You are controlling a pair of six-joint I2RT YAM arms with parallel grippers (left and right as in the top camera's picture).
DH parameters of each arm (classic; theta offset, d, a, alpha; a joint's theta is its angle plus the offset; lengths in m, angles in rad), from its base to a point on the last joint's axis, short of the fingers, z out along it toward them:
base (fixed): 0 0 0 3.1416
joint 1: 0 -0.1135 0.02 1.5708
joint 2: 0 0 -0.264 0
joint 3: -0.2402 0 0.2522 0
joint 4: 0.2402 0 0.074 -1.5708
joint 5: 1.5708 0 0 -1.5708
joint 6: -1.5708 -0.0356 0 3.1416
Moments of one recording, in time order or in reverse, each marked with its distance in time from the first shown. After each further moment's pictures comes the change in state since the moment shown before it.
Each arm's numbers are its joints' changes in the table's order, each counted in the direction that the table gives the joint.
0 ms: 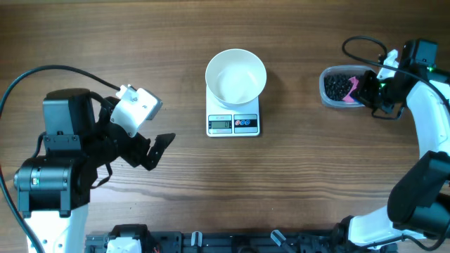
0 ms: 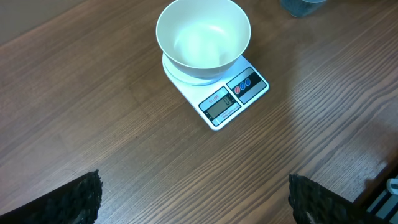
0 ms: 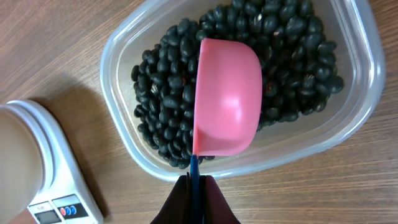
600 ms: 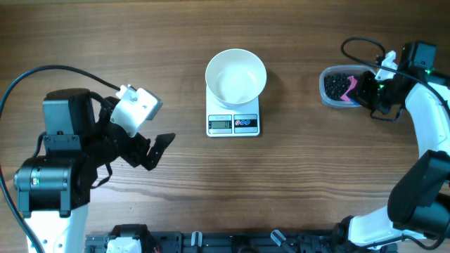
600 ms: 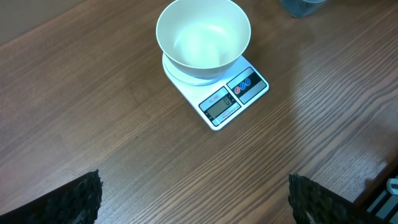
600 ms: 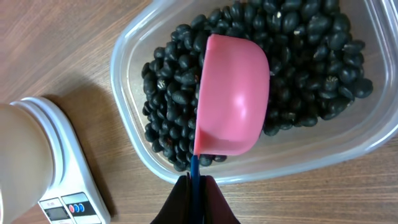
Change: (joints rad) left arm 0.000 0.000 0.000 0.000 0.000 0.000; right arm 0.002 0.001 0.034 -0.057 -0.050 0.002
